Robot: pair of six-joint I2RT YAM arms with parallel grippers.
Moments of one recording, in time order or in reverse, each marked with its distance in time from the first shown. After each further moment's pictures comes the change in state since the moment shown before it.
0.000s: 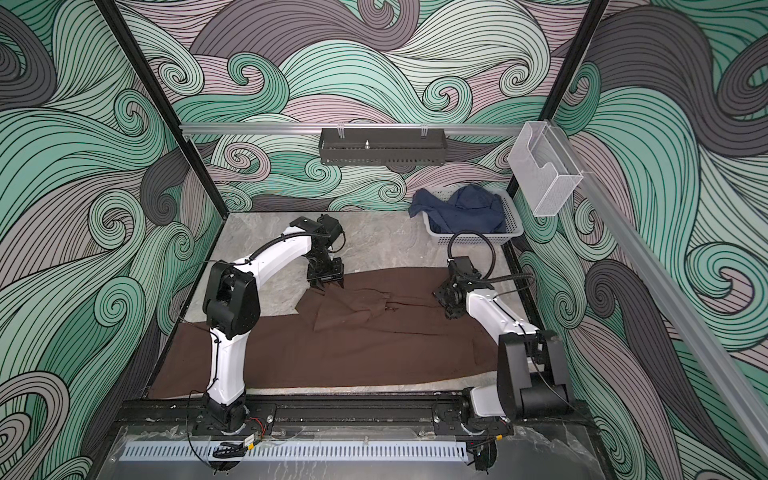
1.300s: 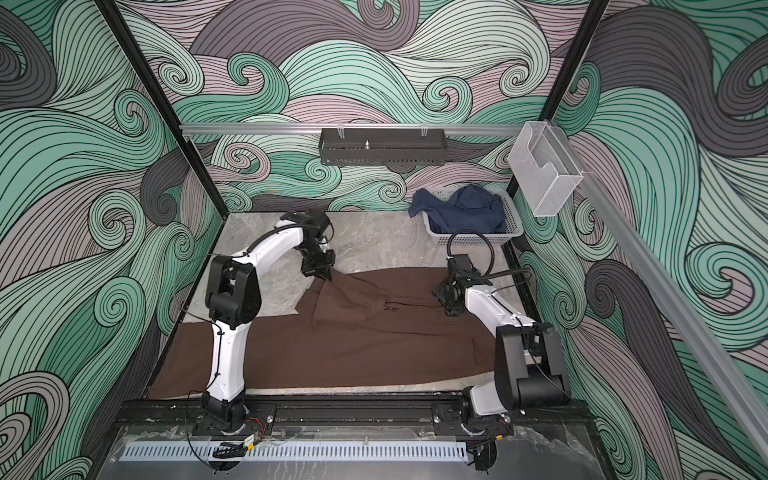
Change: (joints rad) left arm 0.156 0.021 0.092 0.005 0.063 0.120; right arm -0.018 0.059 0.039 -0.005 0.001 -0.008
